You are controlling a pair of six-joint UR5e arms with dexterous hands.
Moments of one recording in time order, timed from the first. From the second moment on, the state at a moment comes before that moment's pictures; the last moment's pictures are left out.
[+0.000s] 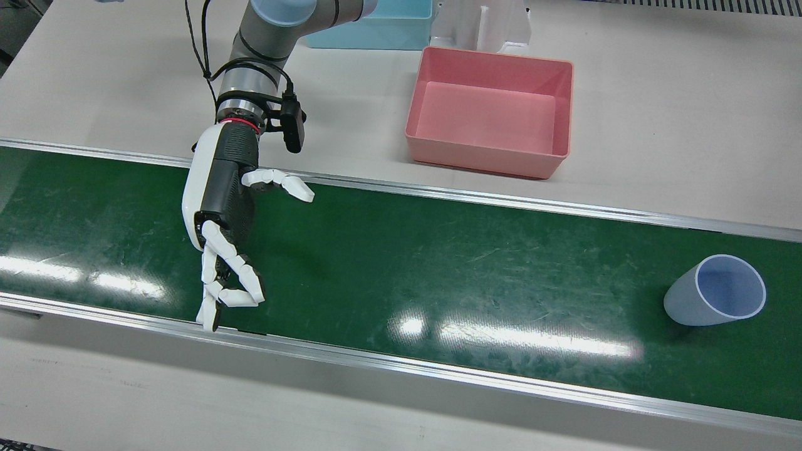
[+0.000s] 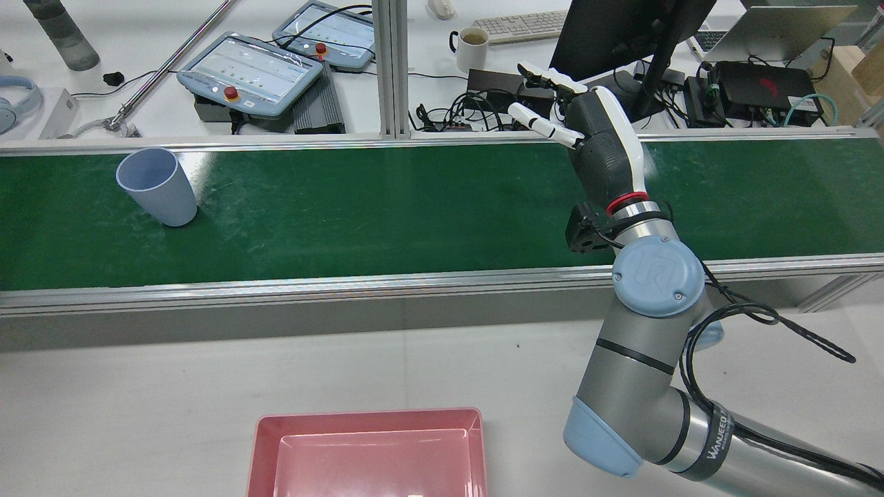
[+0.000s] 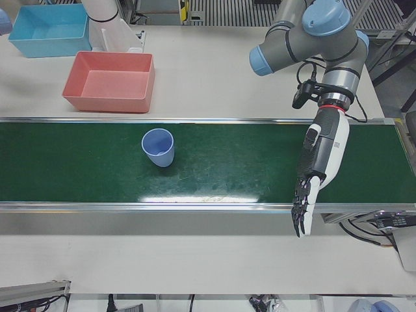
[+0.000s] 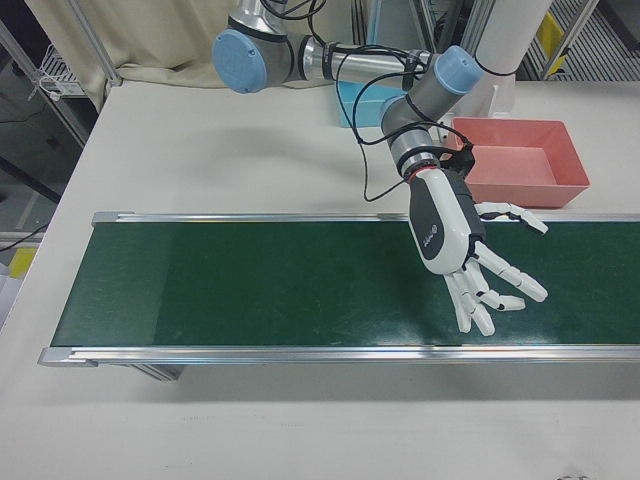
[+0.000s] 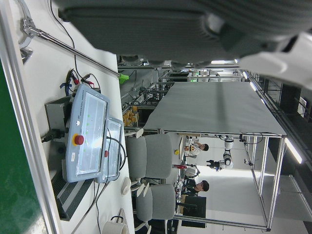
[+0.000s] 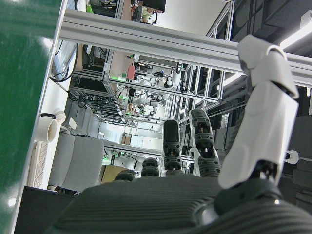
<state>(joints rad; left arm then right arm) -1.41 -1.80 -1.67 0.24 1.81 0.00 0.66 -1.01 1.87 -3.75 -0.71 -0.33</state>
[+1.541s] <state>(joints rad) -1.41 -1.80 -1.67 0.24 1.81 0.00 0.66 -1.10 1.92 -3.75 -0.81 -0.40</state>
